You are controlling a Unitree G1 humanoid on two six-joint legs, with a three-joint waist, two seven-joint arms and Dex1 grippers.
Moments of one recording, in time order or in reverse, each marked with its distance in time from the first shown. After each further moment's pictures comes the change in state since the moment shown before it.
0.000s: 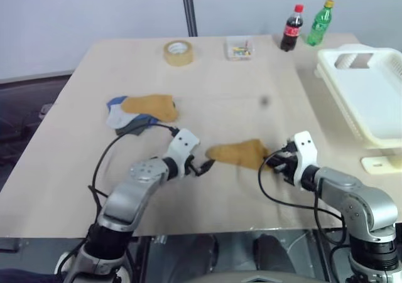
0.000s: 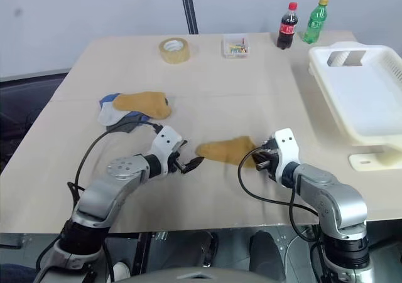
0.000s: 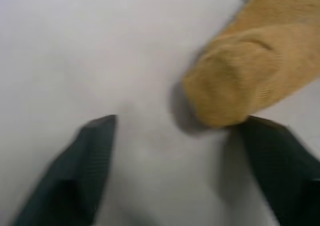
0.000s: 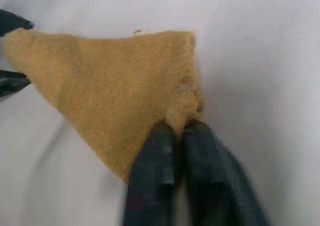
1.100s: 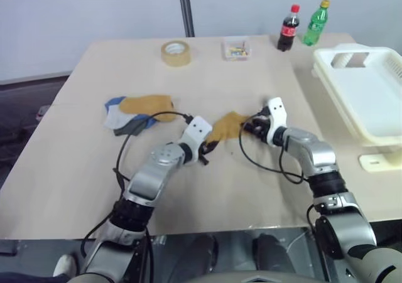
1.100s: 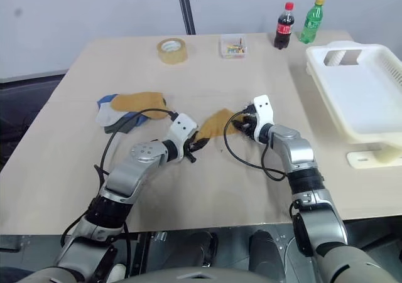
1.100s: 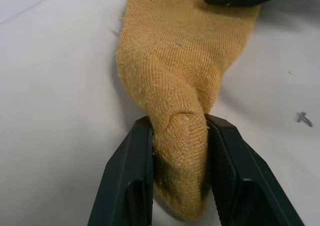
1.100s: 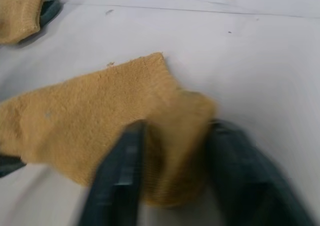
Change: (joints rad) left arm -0.230 -0.113 -0.100 0.314 0.123 -0.161 0.077; right arm -0.473 0.150 0.114 0.860 -0.220 -0.581 0.149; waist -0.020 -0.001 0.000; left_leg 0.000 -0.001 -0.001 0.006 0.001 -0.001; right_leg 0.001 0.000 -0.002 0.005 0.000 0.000
